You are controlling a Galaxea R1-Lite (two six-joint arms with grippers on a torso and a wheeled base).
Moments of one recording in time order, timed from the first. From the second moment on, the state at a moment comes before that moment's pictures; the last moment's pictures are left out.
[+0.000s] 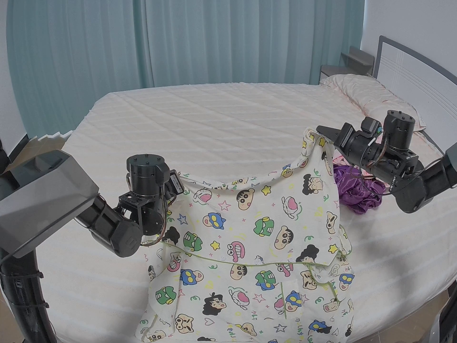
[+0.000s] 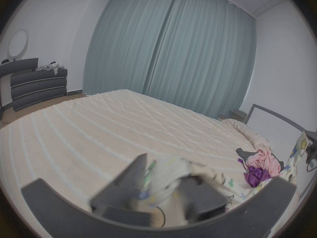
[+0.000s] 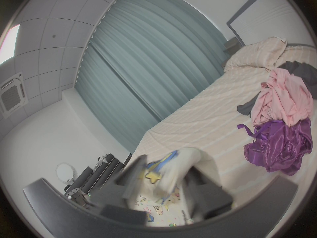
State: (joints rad) left arm -0.43 2.16 -0.96 -0.96 0.55 -0.45; right arm 0.24 1.96 -1.00 -0.95 0.27 0.67
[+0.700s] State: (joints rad) left arm -0.26 2.32 -1.15 -0.80 0.54 -0.49; right arm 0.25 2.30 -1.21 -0.94 -0.02 0.80
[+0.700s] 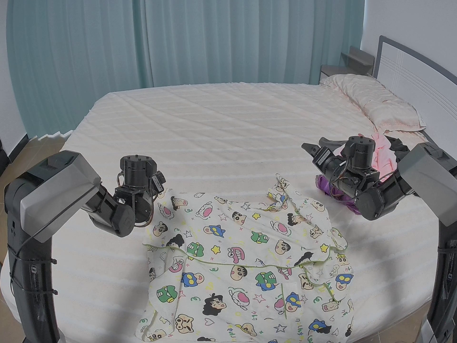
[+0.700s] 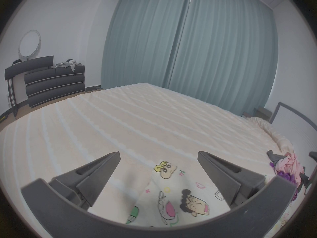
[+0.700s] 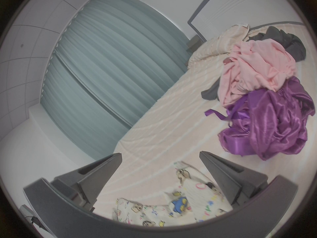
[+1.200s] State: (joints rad) left arm -0.22 2.19 -1.07 -0.69 0.44 -0.56; right arm 0.13 2.15 -0.77 -0.97 0.16 0.64
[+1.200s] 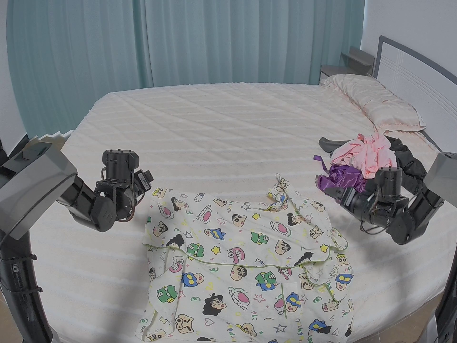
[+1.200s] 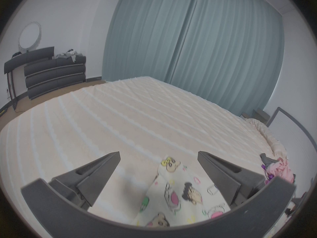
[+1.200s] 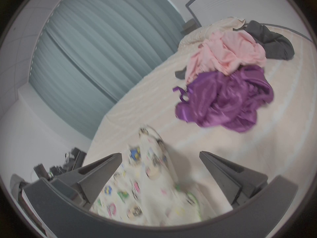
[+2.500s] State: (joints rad) left arm -0.37 1.85 -0.51 -0.76 0.27 -0.88; right arm 0.06 2.20 -0.32 -1.35 0.41 0.81
